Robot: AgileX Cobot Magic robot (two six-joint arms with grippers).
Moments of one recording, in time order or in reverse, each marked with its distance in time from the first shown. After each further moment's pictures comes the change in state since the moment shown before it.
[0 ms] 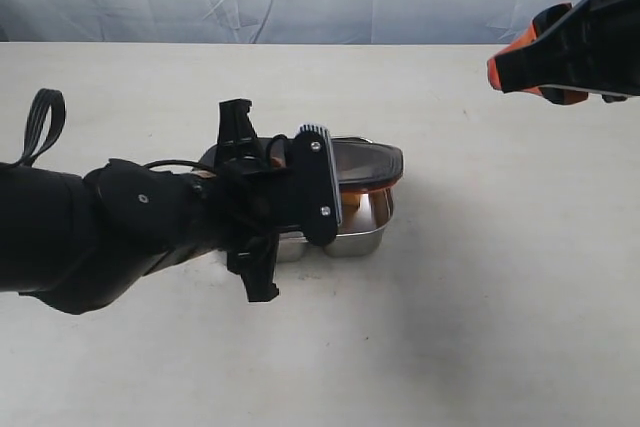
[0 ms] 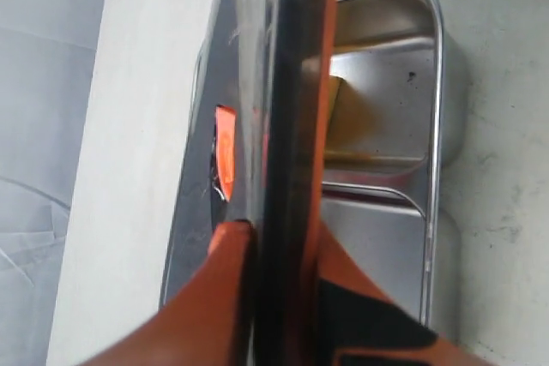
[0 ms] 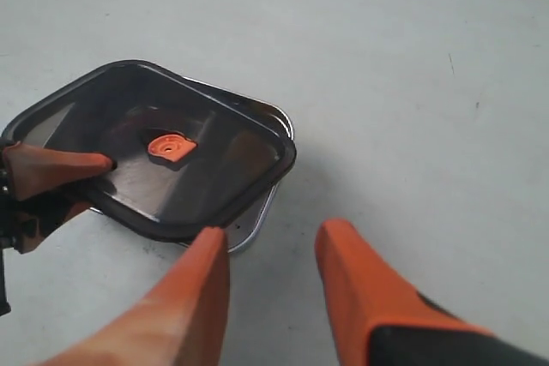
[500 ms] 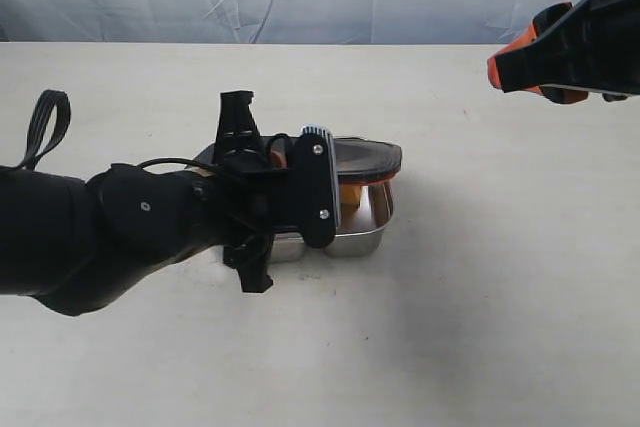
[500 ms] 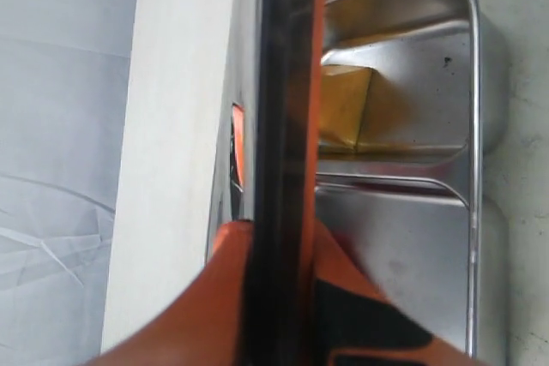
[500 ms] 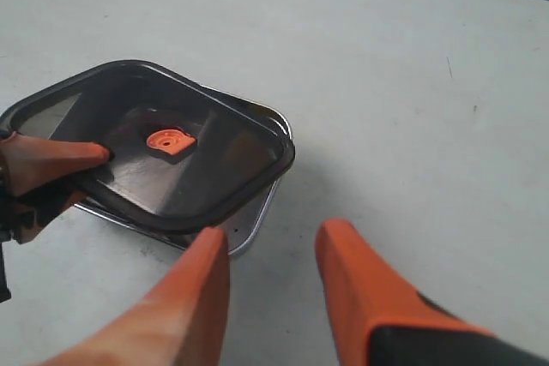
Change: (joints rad) left arm -0.002 0.000 0.005 0.078 -0.058 -0.002; right arm 0.000 0.000 0.000 -0.002 -0.004 -0.004
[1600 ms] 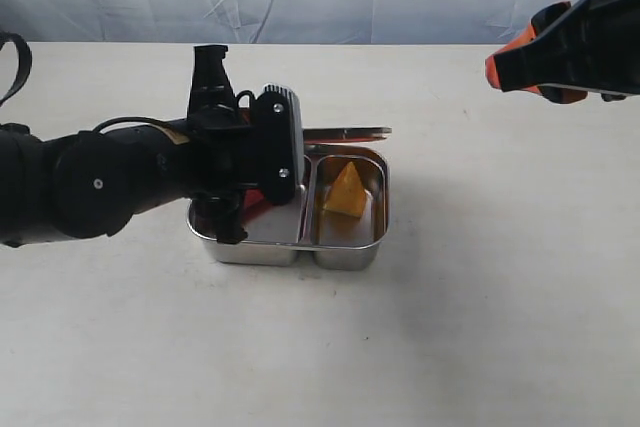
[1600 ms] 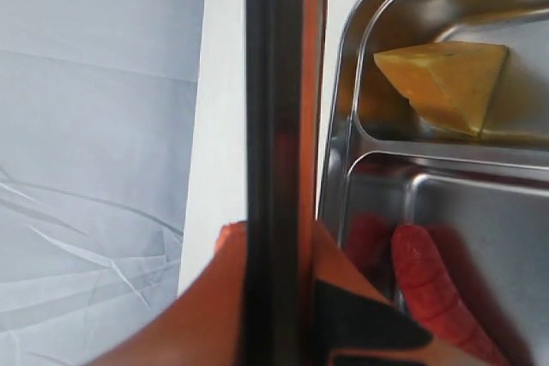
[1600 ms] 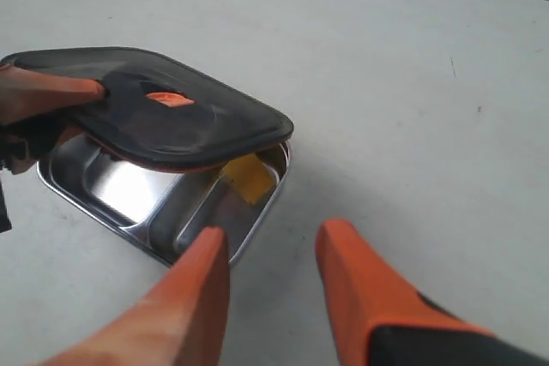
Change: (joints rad) left arm 0.179 -0.041 0.006 0.603 0.065 -0.405; right arm 0.000 0.000 0.000 0.011 -0.002 -0.006
